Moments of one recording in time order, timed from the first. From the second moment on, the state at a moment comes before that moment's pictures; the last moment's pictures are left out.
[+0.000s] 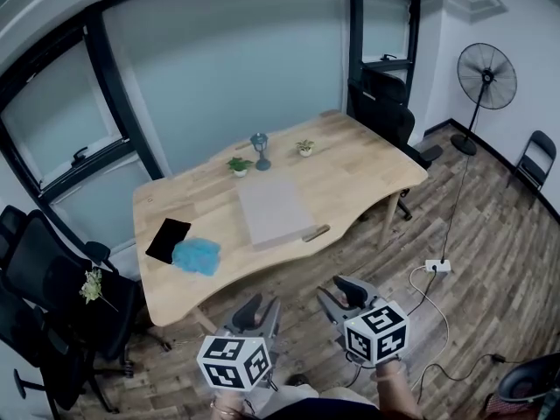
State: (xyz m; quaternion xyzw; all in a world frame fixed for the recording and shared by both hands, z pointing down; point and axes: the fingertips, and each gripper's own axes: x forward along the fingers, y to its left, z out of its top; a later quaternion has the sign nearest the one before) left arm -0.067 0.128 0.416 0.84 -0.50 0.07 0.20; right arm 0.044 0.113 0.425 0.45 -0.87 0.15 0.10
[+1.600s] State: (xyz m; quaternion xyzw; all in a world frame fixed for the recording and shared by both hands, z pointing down) left arm -0.086 -0.007 0.432 0.84 -0.49 0.07 0.23; right arm 0.027 -0.023 0.435 0.45 -0.87 0.16 0.12
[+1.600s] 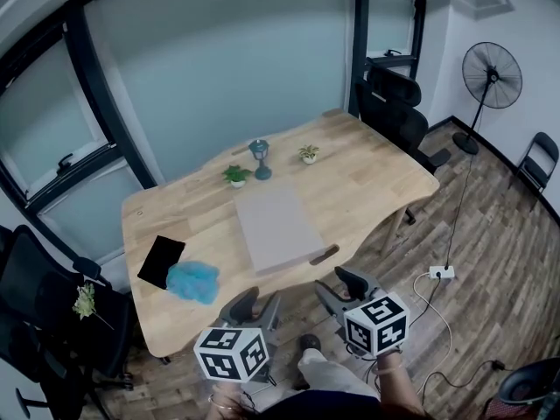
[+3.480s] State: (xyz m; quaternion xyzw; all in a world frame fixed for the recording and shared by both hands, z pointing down) left arm -0.107 -0.181 0.496 0.77 -0.55 0.10 0.31; right arm 0.023 -0.213 0.505 0.39 -0.88 0.19 0.18
